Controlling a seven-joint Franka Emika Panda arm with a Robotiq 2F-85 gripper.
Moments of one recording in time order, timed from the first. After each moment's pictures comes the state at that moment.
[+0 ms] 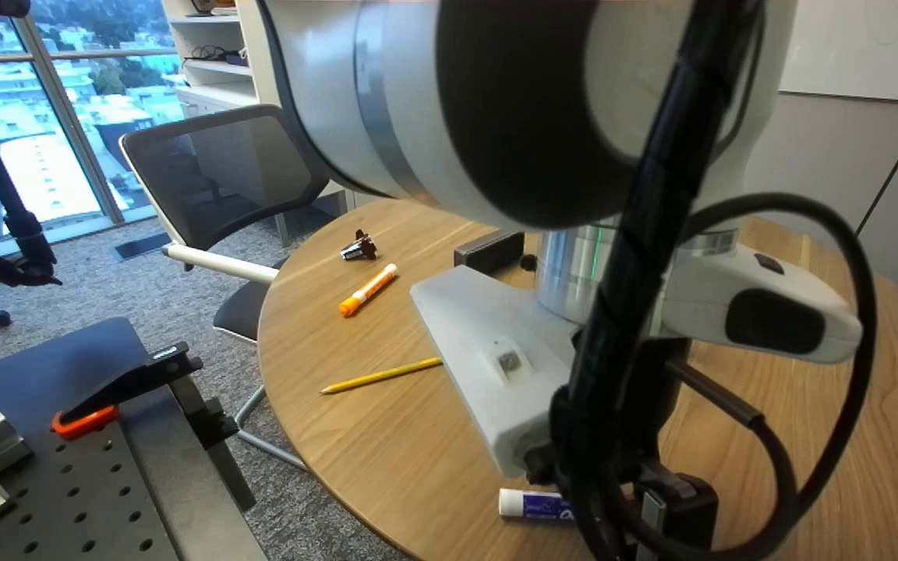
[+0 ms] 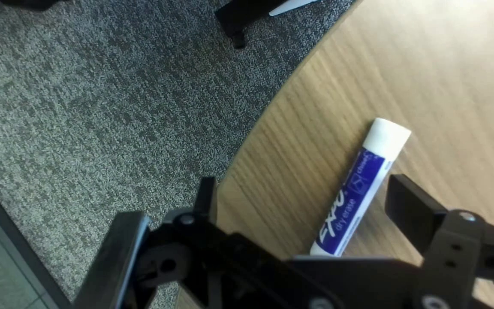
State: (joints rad) arm -0.05 0.62 -0.23 -2.14 -0.10 2.62 0.30
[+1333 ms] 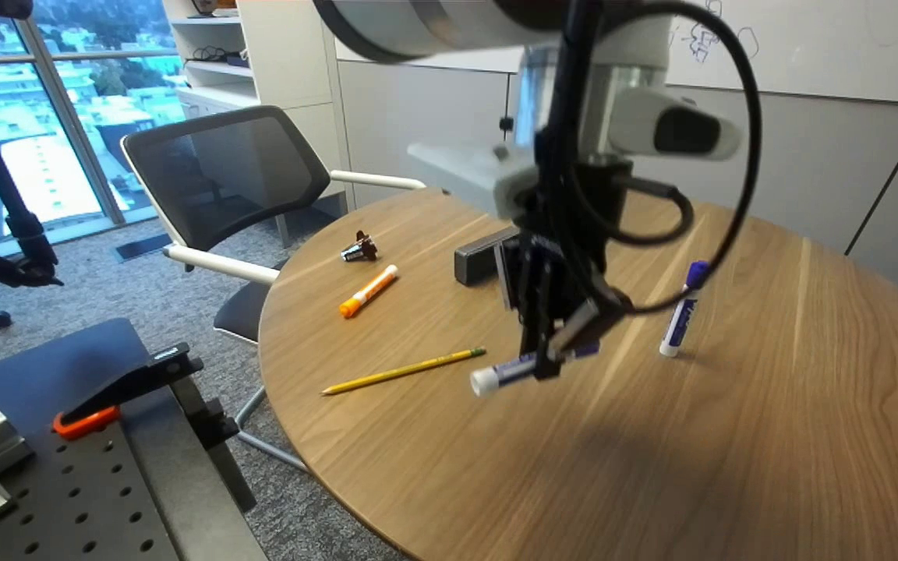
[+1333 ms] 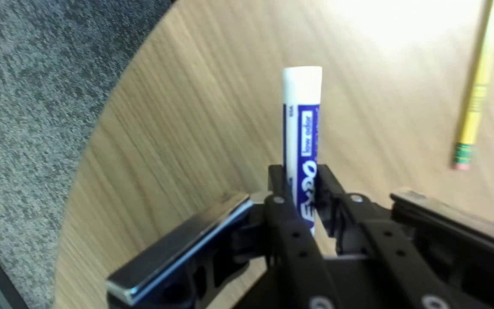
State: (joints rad) arm -0.01 0.57 -0.13 -1.99 -0.05 2.45 0.28
